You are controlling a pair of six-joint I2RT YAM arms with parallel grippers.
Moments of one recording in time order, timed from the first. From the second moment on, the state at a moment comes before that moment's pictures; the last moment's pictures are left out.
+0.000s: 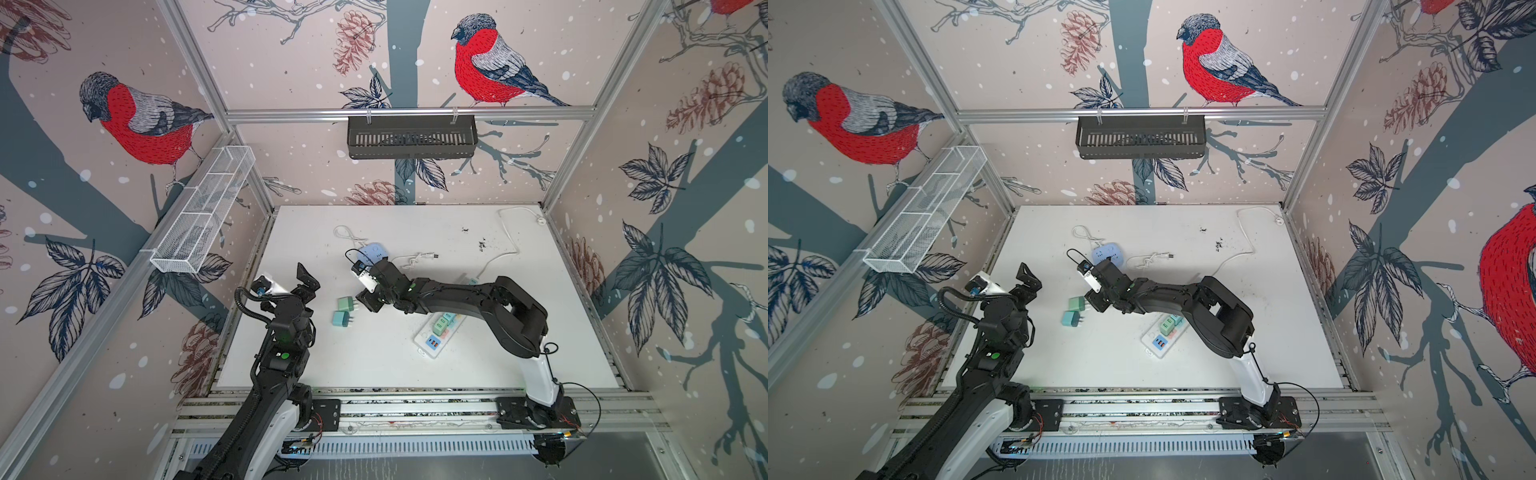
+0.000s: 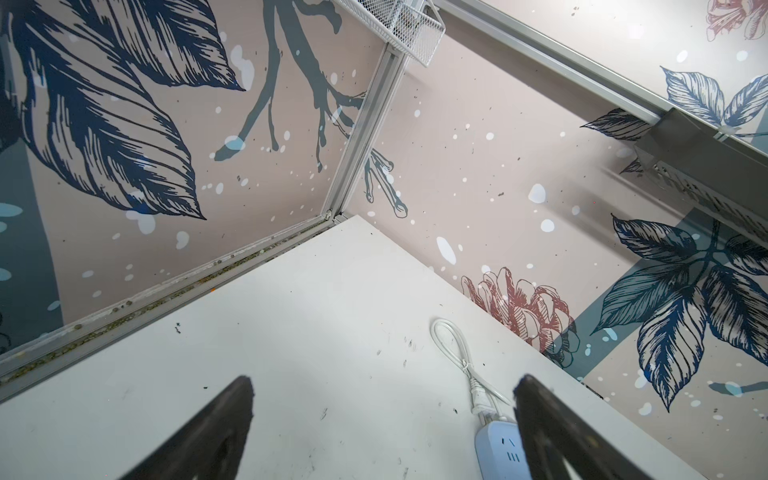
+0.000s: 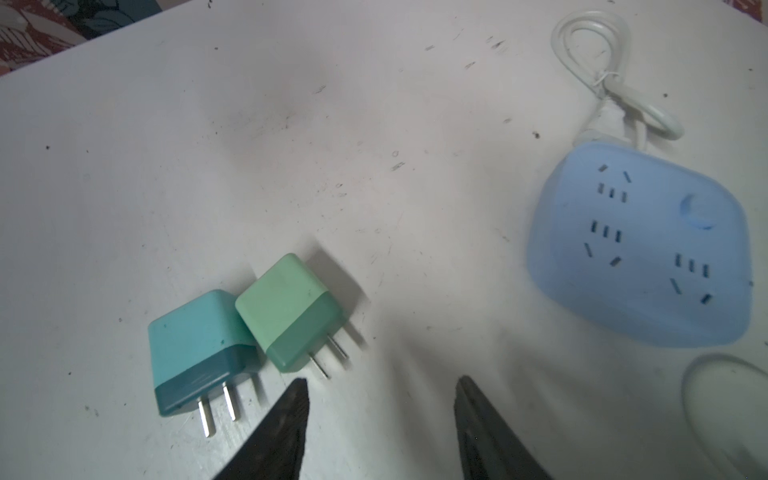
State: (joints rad) left arm -0.18 0.65 0.25 0.33 -0.57 -0.52; right arm 1.01 2.10 1.42 -0.03 -0.06 -0.01
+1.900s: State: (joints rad) left arm -0.18 0.52 0.20 0.32 -0.58 -0.55; right arm 1.04 2.37 1.64 0.02 -0.04 -0.02
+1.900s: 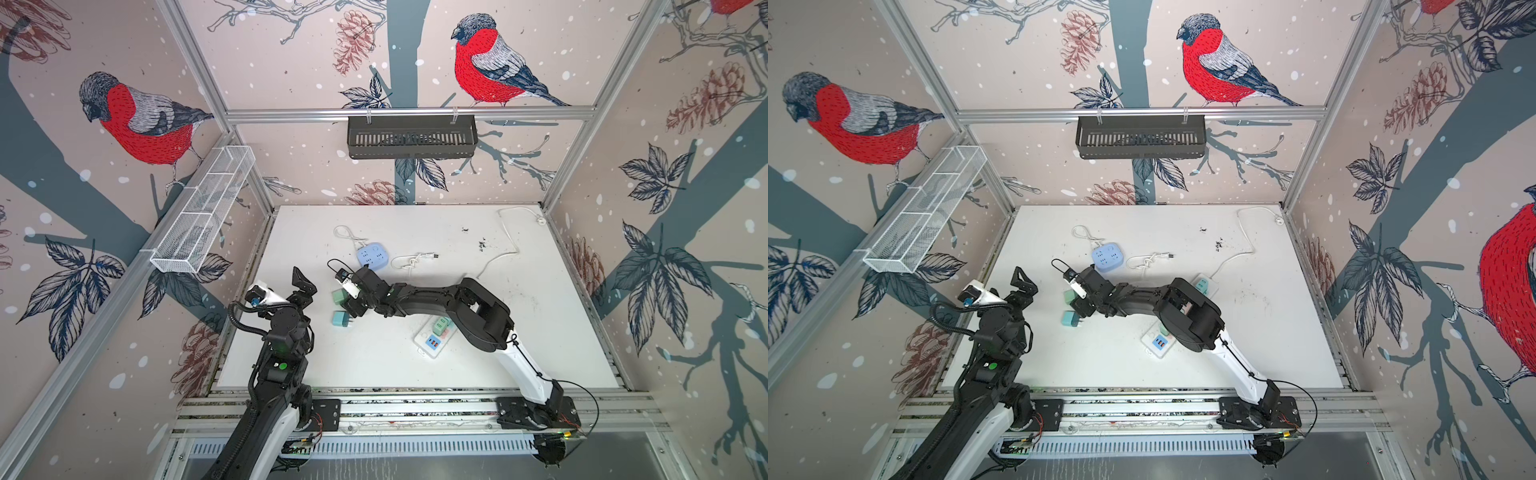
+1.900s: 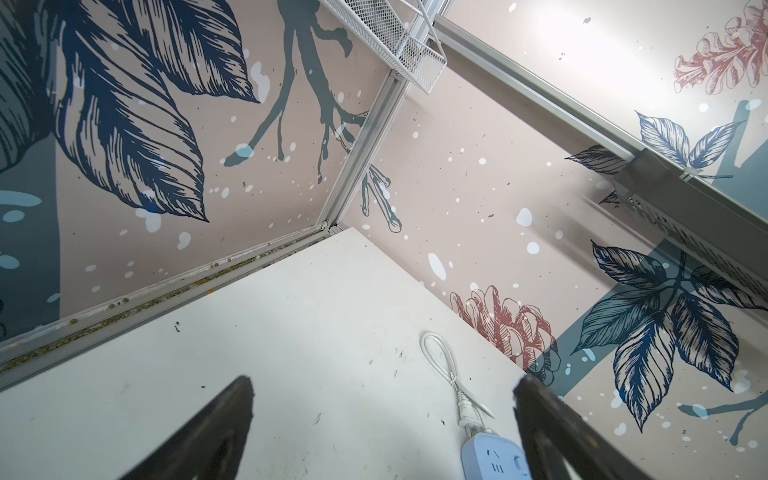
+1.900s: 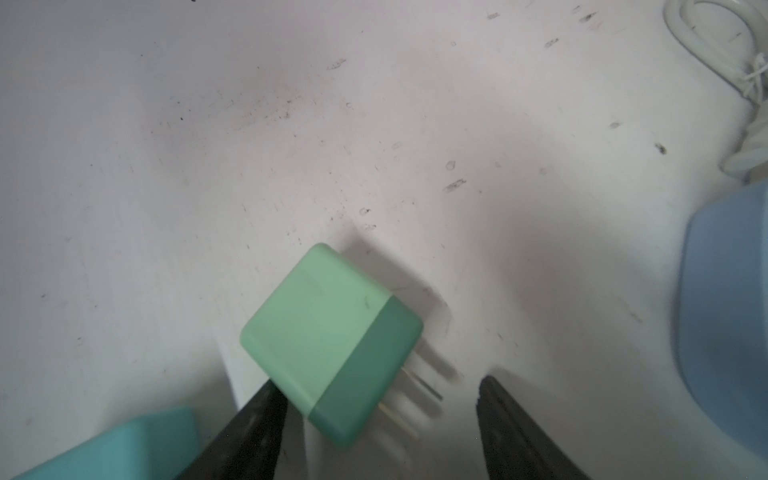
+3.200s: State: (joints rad) left arm -0.18 0.55 0.19 0.34 -0.55 -0.54; right arm 1.01 2.28 1.54 0.03 -0.02 -0.01
